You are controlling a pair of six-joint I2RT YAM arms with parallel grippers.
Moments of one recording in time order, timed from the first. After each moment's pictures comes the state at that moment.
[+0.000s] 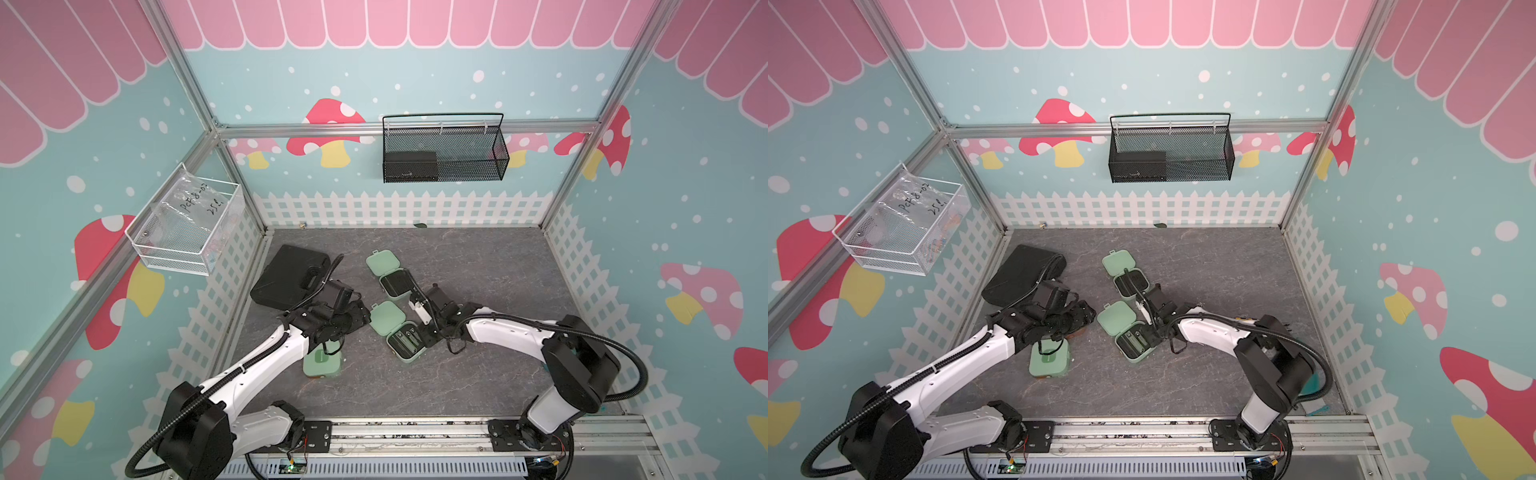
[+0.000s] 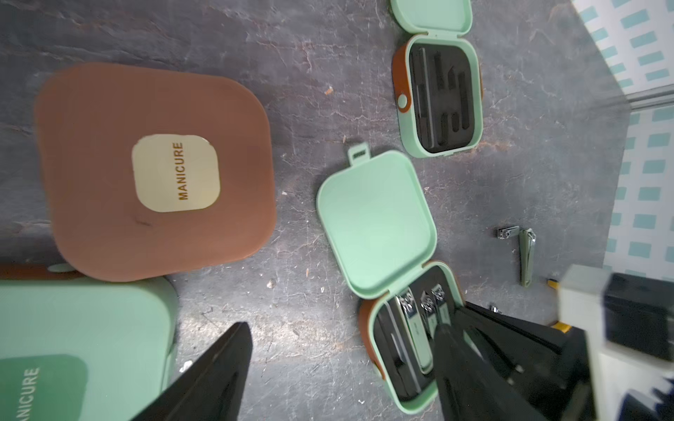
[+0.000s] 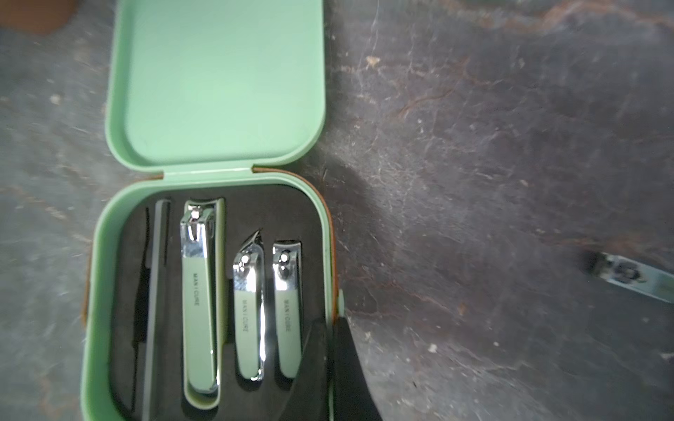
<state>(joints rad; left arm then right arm) -0.48 1.17 0.78 -0.54 0.05 -0.90 0.73 1.57 0.93 -0.41 -0.07 0.09</state>
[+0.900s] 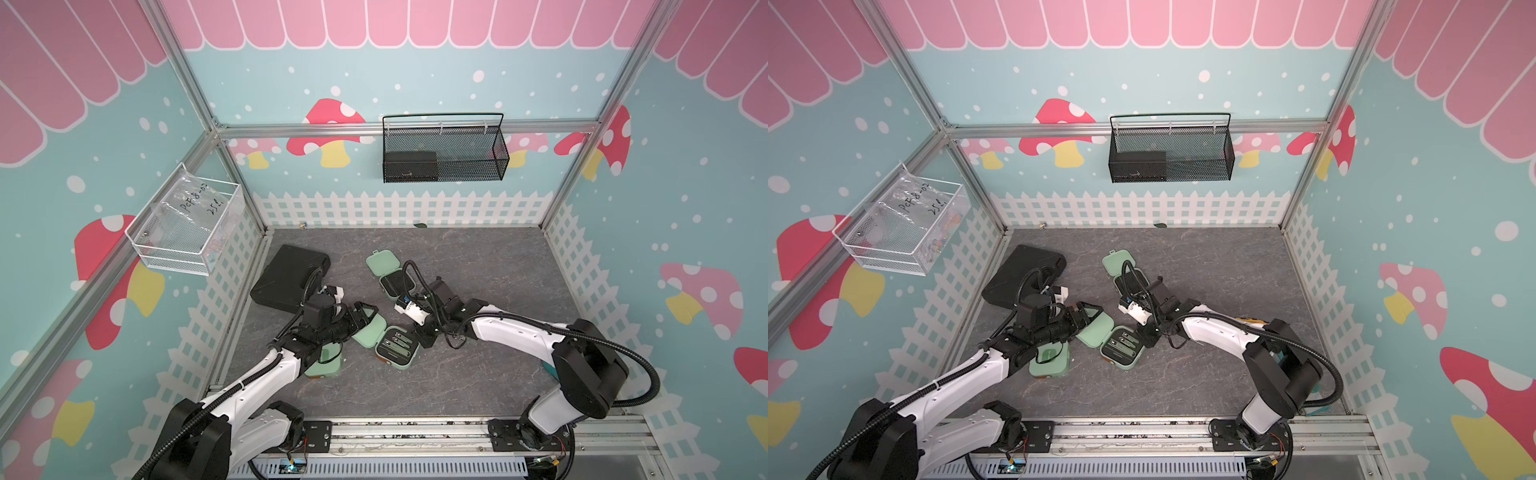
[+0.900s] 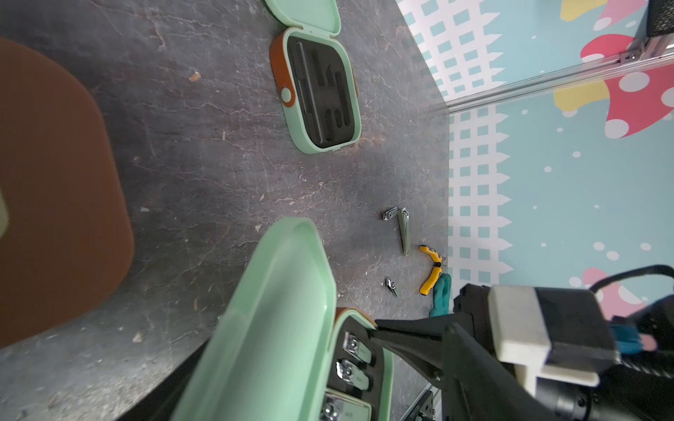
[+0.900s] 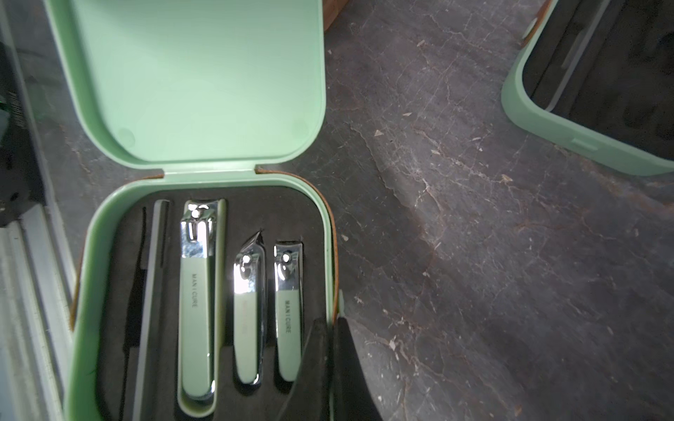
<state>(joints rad) -0.39 1.09 0.49 0.03 0.37 -0.98 0.75 1.62 1.00 -0.38 -0.28 -0.19</state>
